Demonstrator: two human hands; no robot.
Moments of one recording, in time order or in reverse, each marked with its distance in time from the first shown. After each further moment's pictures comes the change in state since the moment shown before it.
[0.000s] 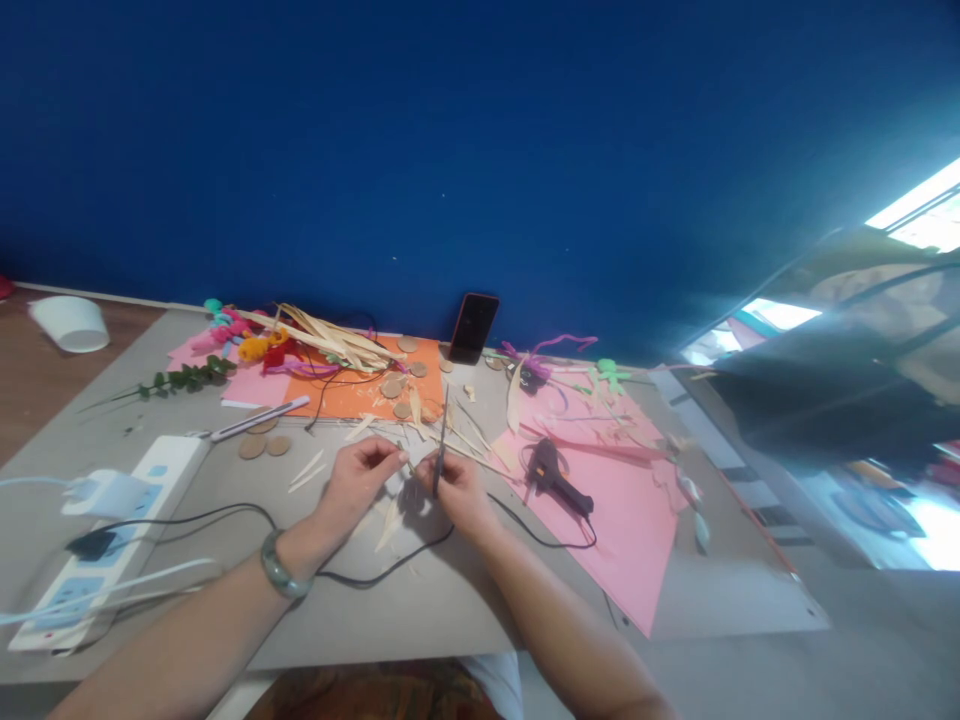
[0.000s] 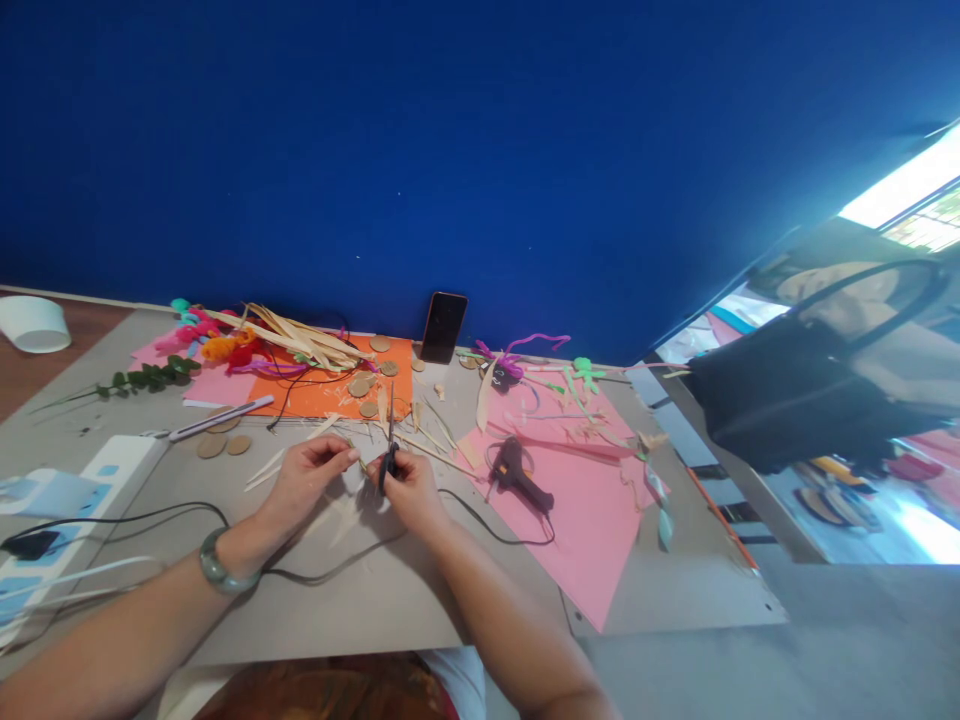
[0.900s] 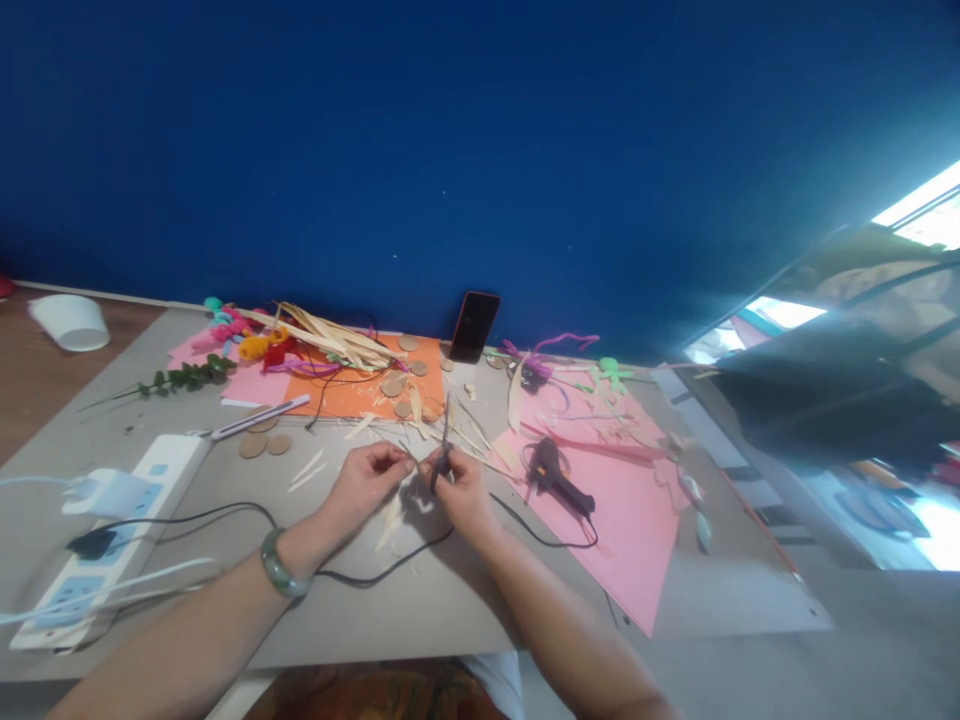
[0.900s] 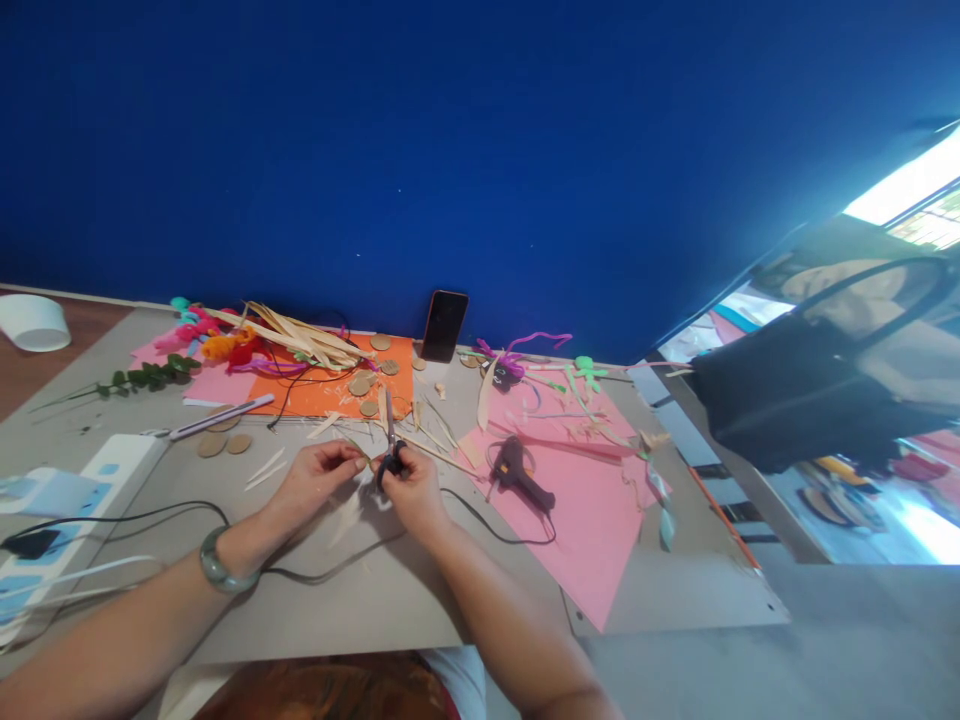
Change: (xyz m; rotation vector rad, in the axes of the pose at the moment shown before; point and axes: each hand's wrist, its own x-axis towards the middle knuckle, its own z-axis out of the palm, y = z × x) left_hand 0.000 -0.002 0.004 0.028 -0.130 -0.019; right_hand -0.002 0.002 -0.001 -0.163 0.117 -0.161
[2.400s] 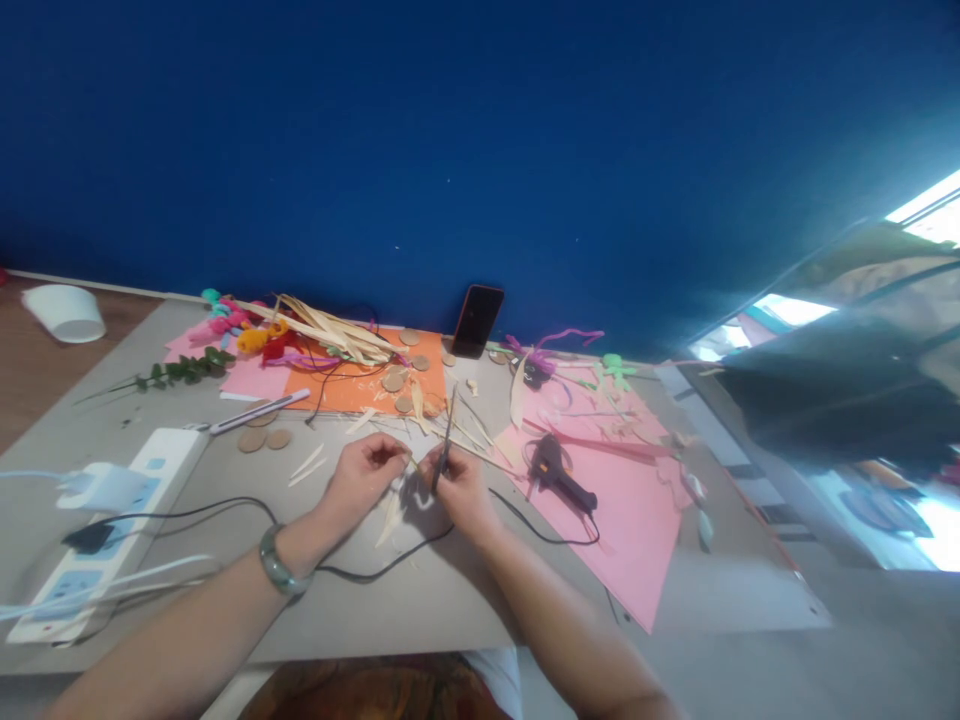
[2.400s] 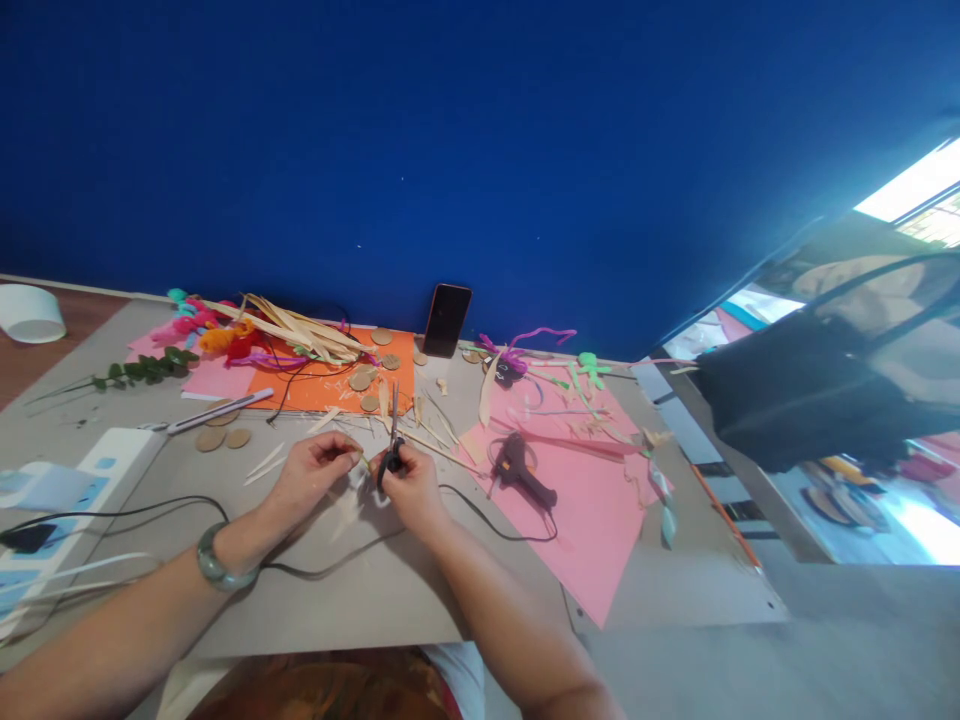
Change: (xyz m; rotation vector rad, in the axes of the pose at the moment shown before) left_hand -0.002 0.006 -0.002 0.014 0.094 -0.011; right_hand 0.000 -0.003 0.003 0.073 -0.030 0.072
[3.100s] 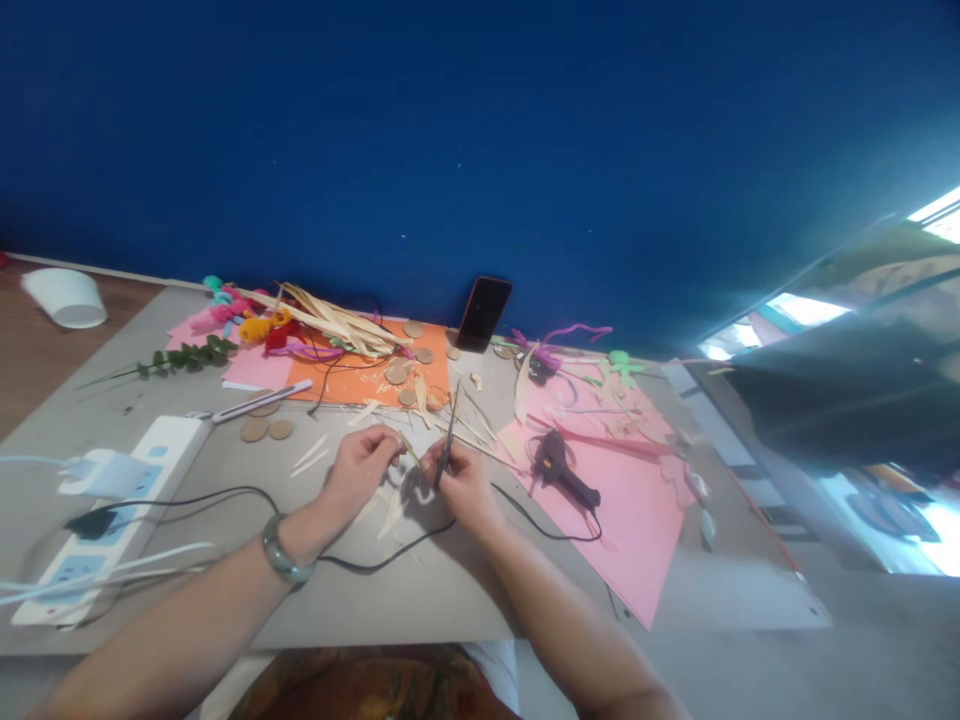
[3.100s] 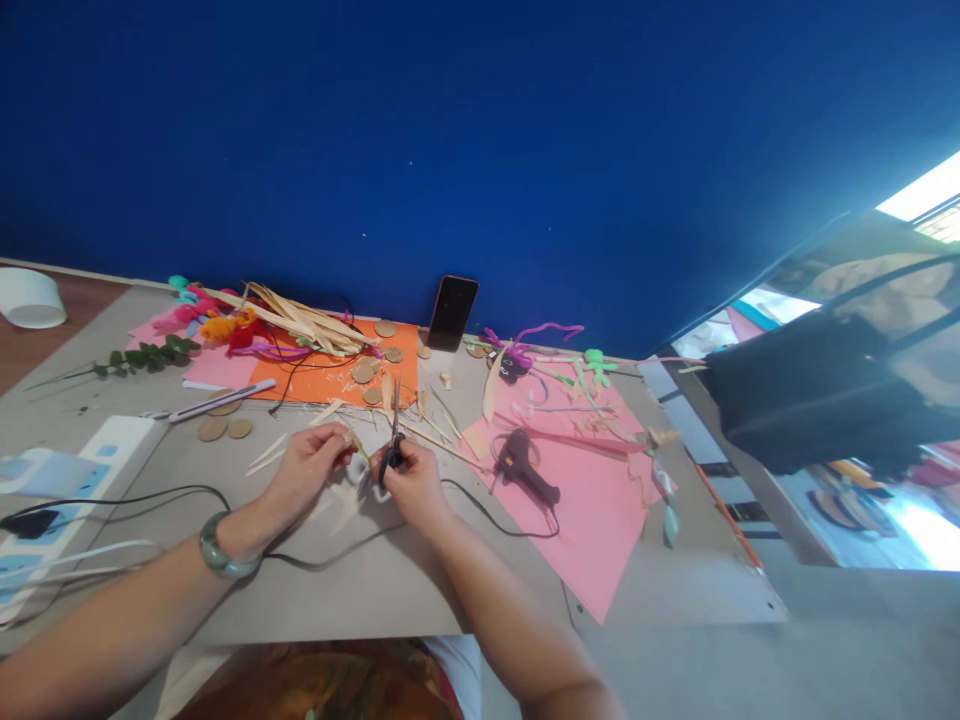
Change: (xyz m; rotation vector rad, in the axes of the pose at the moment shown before) left_hand 0.000 0.002 -0.002 -0.014 0.044 -0.038; right_hand -0.001 0.003 0.000 -0.008 -0.026 -0.012
